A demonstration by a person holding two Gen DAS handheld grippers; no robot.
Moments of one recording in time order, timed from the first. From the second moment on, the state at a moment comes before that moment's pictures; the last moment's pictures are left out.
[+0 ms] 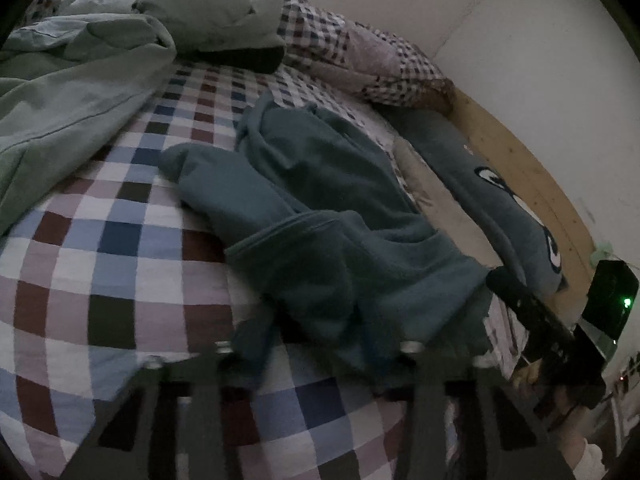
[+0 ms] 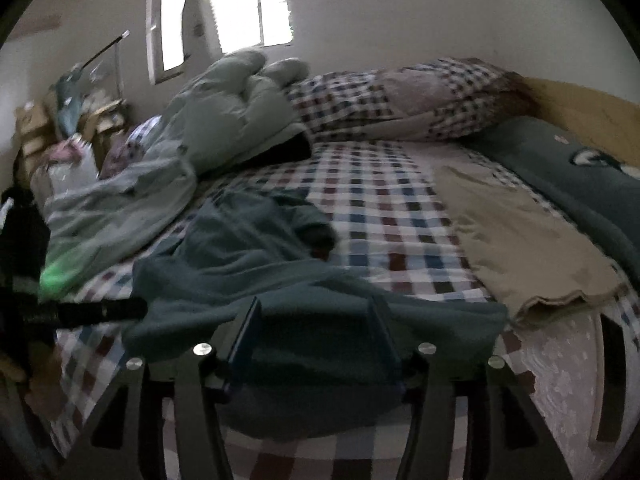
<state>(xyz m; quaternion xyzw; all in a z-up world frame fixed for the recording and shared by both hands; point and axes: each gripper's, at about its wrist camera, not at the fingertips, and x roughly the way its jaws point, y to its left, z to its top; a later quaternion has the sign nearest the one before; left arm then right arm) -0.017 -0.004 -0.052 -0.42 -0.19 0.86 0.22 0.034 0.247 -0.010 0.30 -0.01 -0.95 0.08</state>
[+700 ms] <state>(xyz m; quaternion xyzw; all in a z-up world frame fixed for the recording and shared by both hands) -0.015 -0.088 -0.015 -0.33 -0.28 0.88 0.18 0.044 0.310 0.012 0.24 -0.14 -0.96 0.04</state>
